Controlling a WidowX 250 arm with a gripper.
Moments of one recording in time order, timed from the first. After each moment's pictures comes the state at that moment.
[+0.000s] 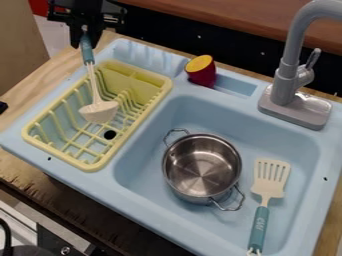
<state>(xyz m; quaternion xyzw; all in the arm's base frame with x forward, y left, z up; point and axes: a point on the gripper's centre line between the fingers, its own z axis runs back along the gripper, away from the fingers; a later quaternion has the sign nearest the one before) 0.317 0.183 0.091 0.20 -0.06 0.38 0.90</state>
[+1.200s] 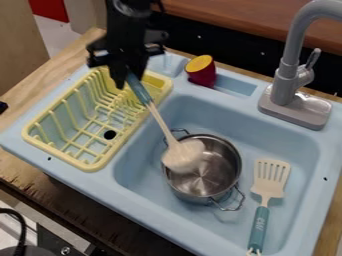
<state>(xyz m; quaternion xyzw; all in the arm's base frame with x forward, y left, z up) 0.284 0.074 0.079 0.12 -0.10 0.49 0.86</state>
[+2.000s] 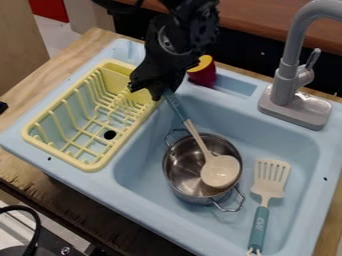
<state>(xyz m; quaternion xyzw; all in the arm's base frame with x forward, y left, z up) 0.305 0.057 0.055 0.12 -0.21 0.53 0.82</state>
